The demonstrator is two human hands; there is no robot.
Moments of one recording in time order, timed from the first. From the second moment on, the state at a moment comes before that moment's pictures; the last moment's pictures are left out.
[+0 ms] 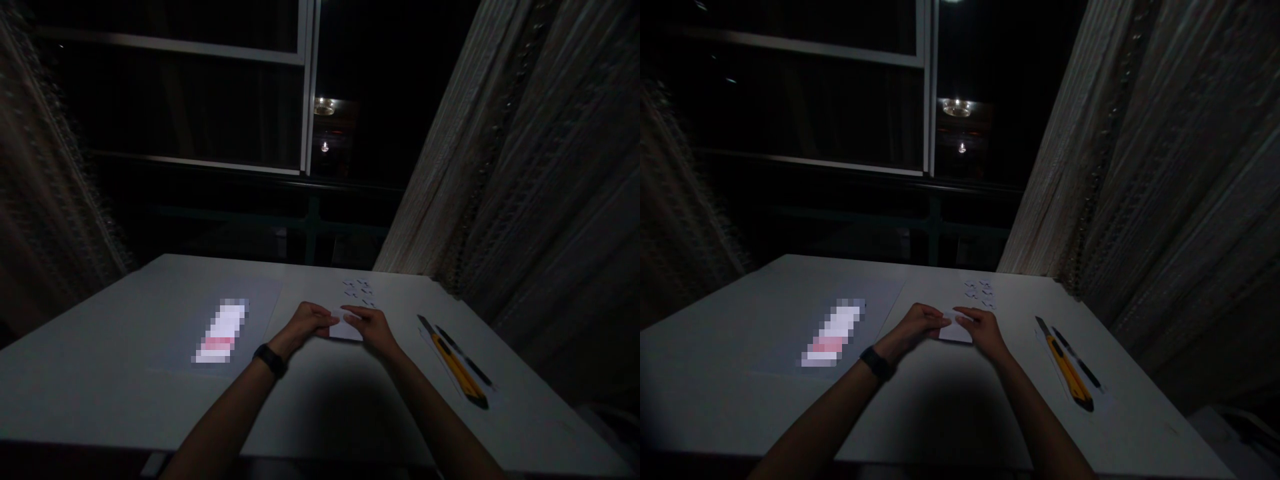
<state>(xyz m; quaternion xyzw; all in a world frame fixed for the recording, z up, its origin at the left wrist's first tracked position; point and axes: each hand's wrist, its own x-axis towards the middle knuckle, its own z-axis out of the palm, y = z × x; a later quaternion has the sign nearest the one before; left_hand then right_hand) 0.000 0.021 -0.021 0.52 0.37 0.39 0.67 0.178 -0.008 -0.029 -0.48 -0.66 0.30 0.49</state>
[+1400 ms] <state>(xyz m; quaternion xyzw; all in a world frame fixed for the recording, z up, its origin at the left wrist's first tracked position) 0.001 0.023 -0.025 0.54 0.35 0.38 0.67 0.178 -0.007 -0.034 -0.46 -0.64 0.34 0.52</state>
